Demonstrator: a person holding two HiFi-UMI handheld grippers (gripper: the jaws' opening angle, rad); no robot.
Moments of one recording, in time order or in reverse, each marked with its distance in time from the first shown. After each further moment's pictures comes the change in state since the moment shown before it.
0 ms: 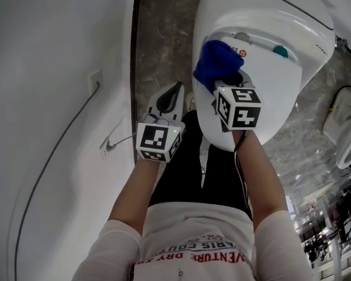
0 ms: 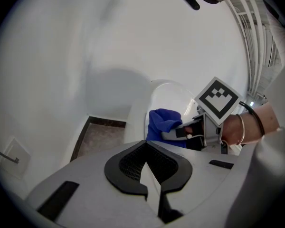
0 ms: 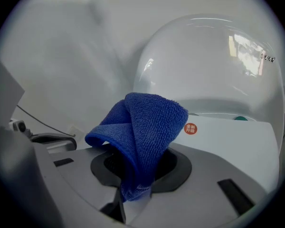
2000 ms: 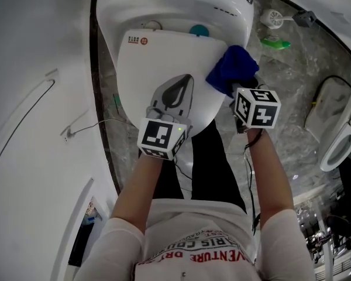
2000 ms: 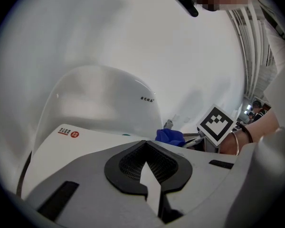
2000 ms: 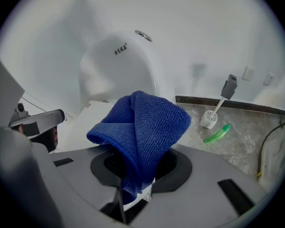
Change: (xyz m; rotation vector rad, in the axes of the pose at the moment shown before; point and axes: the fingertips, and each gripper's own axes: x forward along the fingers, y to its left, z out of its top) left arm 0.130 -0.285 0.030 -0.009 -0.063 -0.044; right arm -0.146 -0.303 -0.073 0.023 0.091 -0.005
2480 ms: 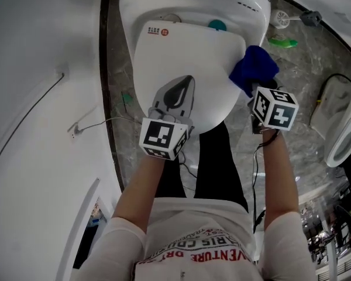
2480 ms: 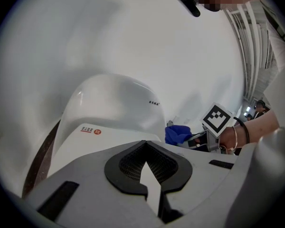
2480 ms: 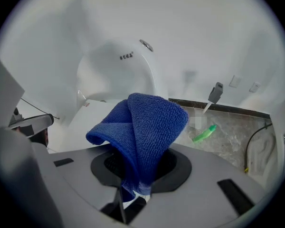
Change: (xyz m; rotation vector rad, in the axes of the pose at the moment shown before) left arm -0.058 0.032 -0.008 -0.013 -0.009 0.000; right arm -0.030 0.011 -0.004 0.002 0.003 -0.130
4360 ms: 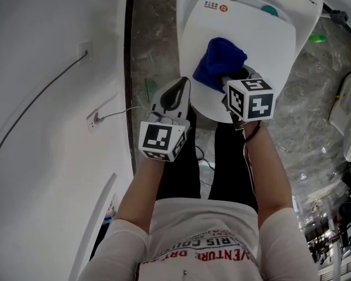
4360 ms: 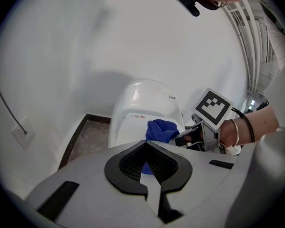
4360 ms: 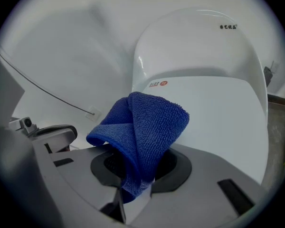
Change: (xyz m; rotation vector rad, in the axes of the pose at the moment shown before) left arm -0.137 0.126 -0.063 0.030 0.035 0.072; right arm 0.057 0.275 -0.040 -0.035 0.015 0.292
